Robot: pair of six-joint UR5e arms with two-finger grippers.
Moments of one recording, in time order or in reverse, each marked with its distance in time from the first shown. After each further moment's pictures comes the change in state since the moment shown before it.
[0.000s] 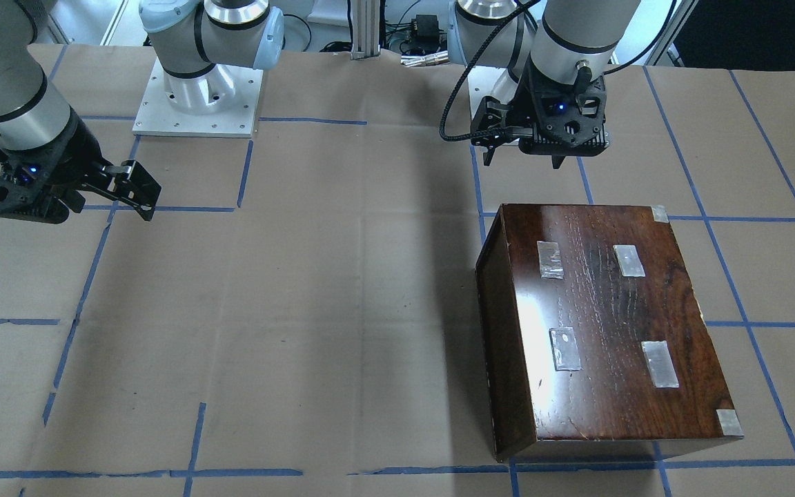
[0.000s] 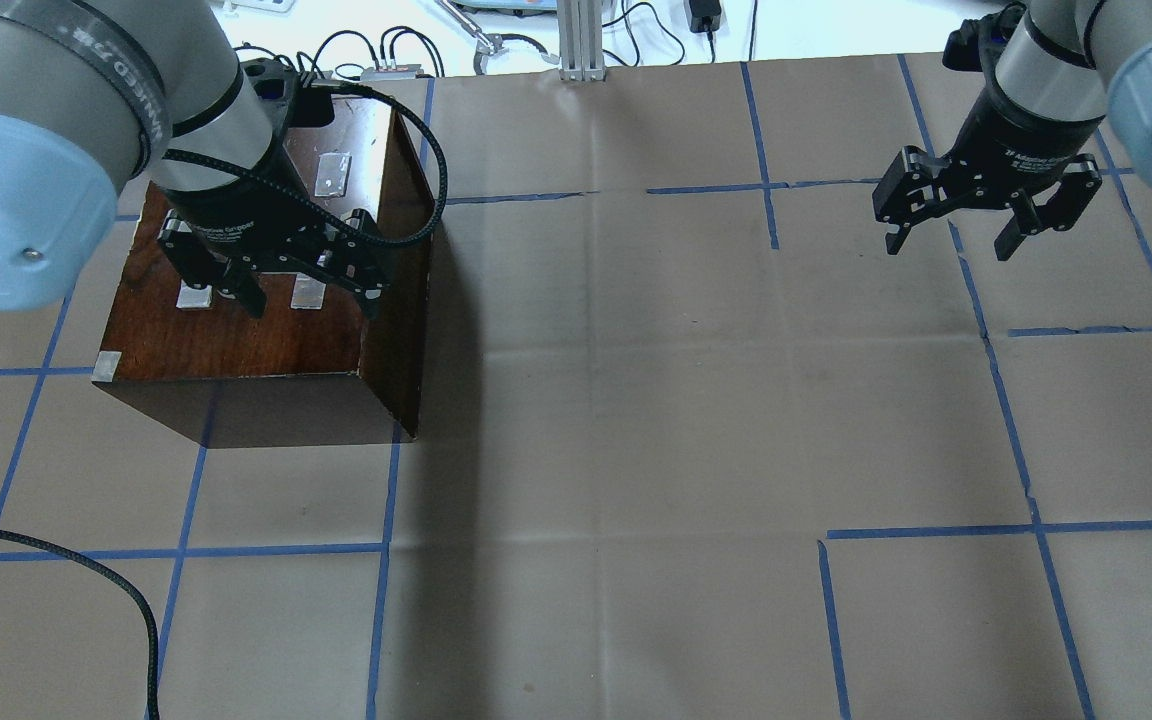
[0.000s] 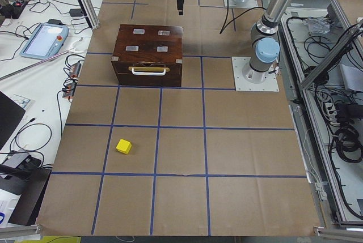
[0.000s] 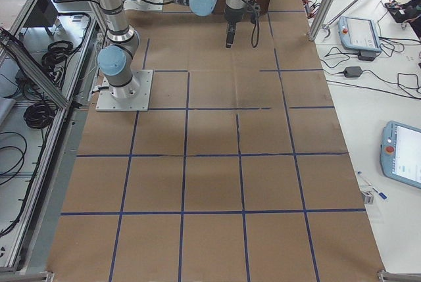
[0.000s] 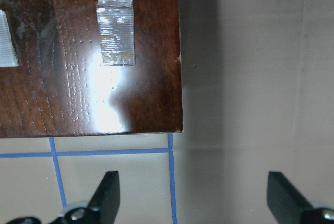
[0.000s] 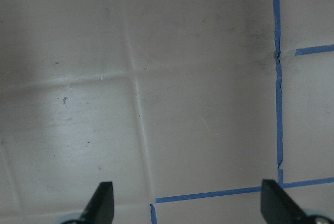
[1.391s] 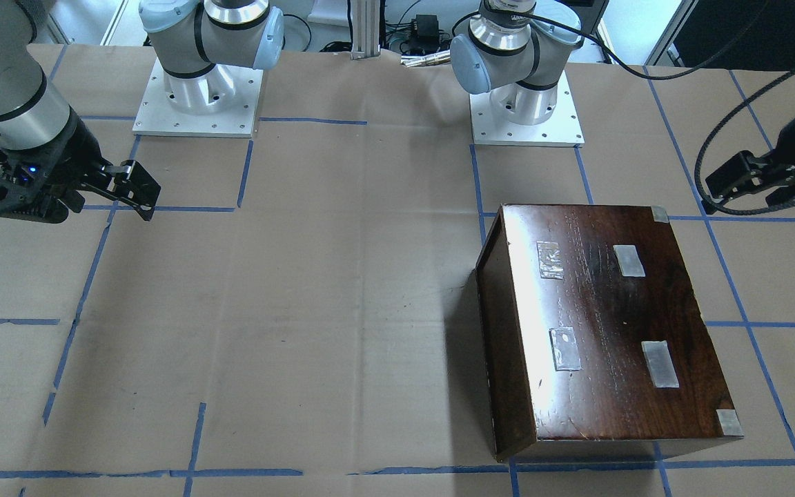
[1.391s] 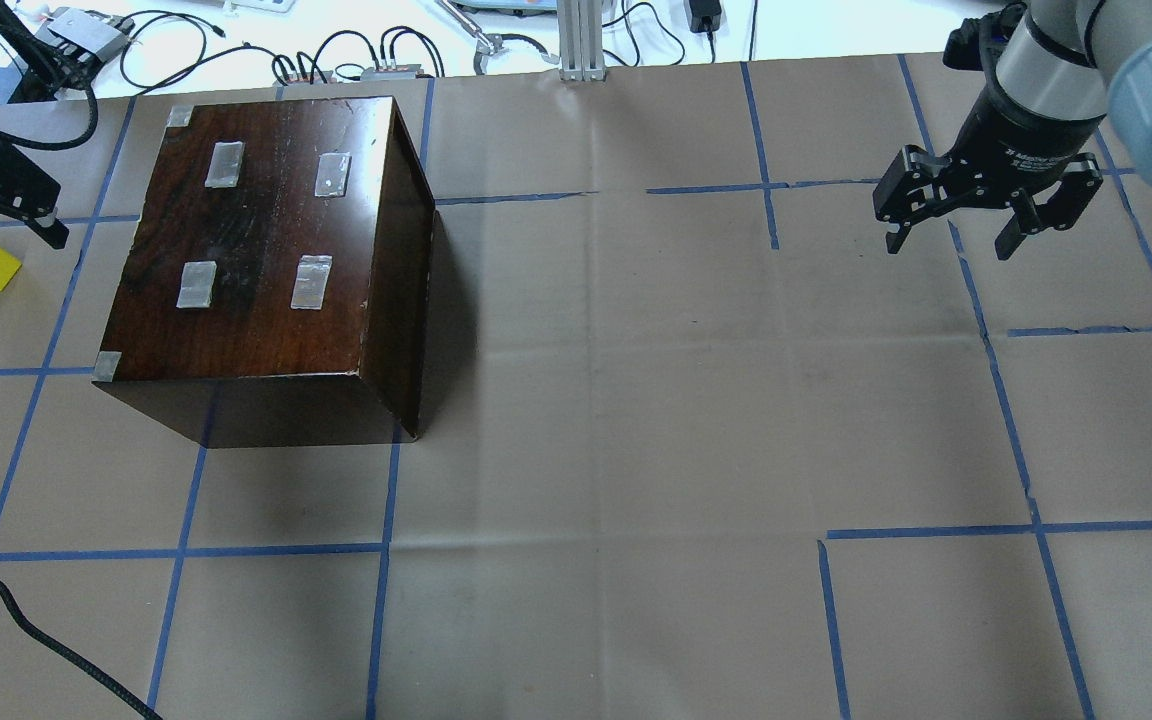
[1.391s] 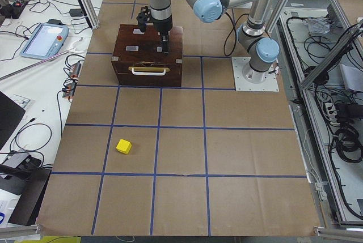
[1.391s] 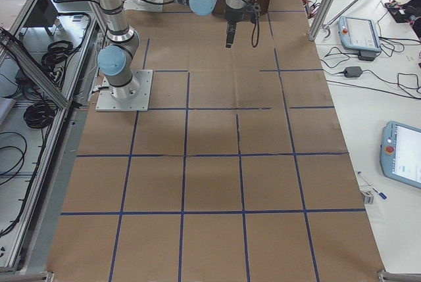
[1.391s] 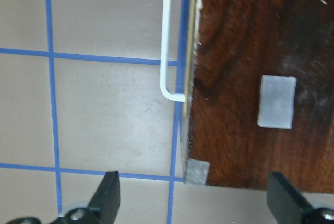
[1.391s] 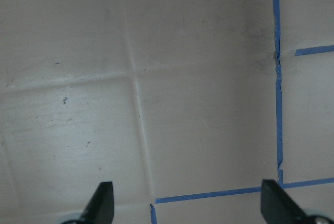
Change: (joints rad) left arm 0.544 -0.163 0.173 -0.001 0.007 0.428; right arm 0.000 0.000 -0.001 0.000 0.000 0.000
